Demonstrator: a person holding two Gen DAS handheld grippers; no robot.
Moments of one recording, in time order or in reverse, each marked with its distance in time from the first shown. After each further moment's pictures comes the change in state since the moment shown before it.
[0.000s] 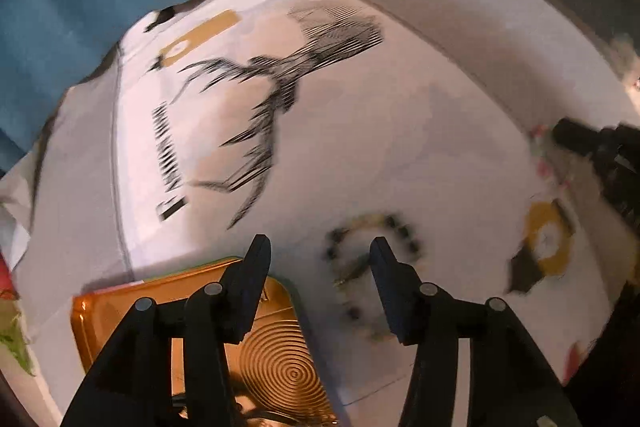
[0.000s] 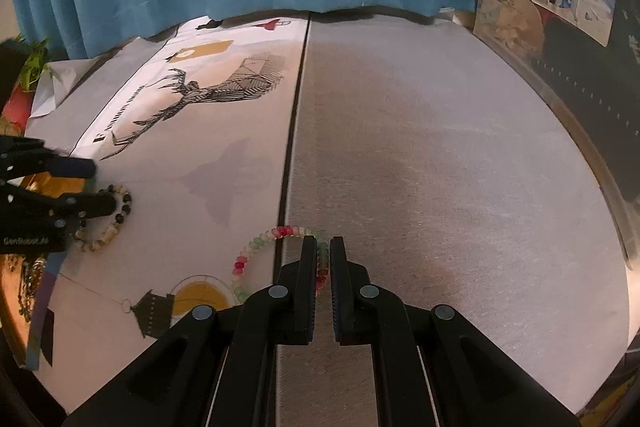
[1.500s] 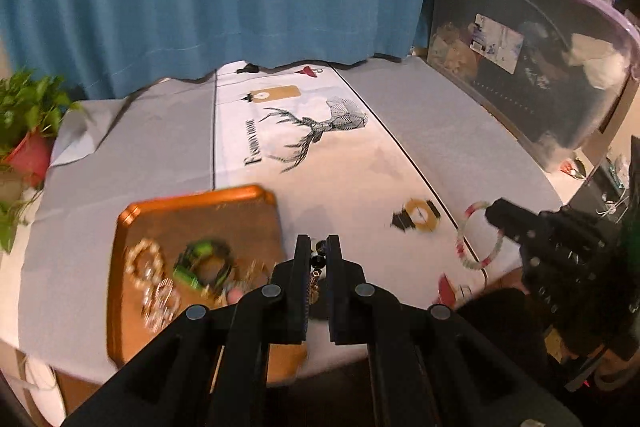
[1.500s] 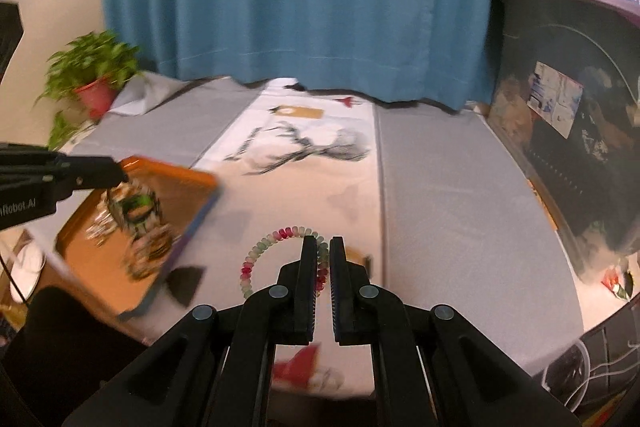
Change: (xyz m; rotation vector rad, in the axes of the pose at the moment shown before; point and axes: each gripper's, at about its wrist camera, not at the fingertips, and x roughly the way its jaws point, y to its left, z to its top) left arm -0.216 -0.012 -0.147 -0.289 -0.331 -0.050; right arm -0.188 0.098 -0.056 -0.164 -0.219 0.065
